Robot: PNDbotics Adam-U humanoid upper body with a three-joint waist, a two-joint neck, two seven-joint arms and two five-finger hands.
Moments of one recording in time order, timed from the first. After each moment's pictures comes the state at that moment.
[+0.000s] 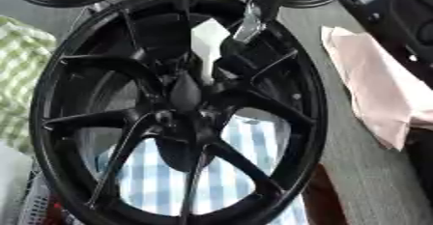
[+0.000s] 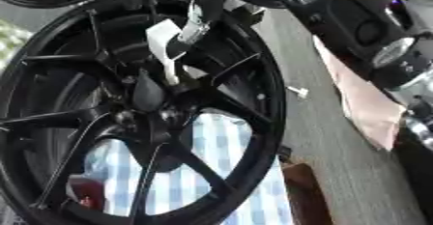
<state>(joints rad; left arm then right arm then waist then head) -0.15 0.41 0.17 -1.89 0.33 0.07 0.35 -1.17 -0.80 0.49 -1.49 0.06 -0.18 0.87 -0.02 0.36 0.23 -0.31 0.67</state>
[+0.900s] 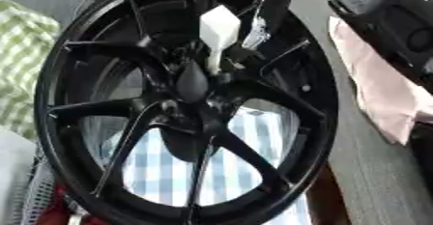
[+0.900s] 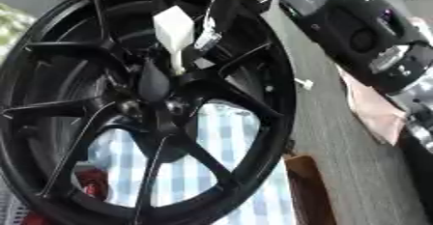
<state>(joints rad) -0.17 0.40 0.17 -1.89 0.33 0.07 0.35 -1.11 -0.80 0.49 -1.40 0.12 -0.21 0.85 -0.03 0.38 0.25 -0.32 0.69</state>
